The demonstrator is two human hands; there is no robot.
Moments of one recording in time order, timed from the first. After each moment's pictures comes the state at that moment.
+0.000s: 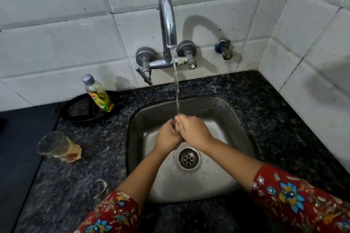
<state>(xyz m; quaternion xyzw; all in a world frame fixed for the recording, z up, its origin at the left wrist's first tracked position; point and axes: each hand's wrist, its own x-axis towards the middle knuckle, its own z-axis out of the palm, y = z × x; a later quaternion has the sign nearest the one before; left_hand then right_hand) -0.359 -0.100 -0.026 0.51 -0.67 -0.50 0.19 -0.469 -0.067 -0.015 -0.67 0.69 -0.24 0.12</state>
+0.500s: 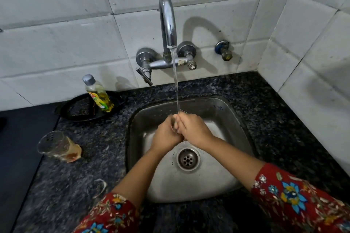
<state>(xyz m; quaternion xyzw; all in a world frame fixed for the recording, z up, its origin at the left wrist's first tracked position) -0.354 -0.103 -0.019 0.49 -0.72 -0.46 0.20 -0.472 -0.068 -0.009 -0.67 0.67 -0.28 0.15</state>
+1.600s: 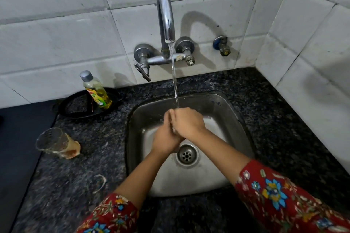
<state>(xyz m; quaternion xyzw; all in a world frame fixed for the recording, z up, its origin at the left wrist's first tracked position) -0.352 -0.085 -0.029 0.50 -0.77 -0.34 0.19 -0.448 -0.075 0.020 -0.60 0.78 -0.11 0.12</state>
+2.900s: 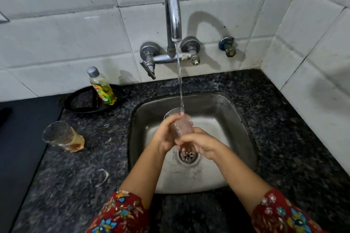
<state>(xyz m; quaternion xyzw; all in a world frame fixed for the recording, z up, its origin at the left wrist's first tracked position) -0.353 -0.098 -0.022 0.39 -0.28 -0.84 0.25 -0.460 -0.027 -0.012 -0.30 0.58 -0.39 0.65</state>
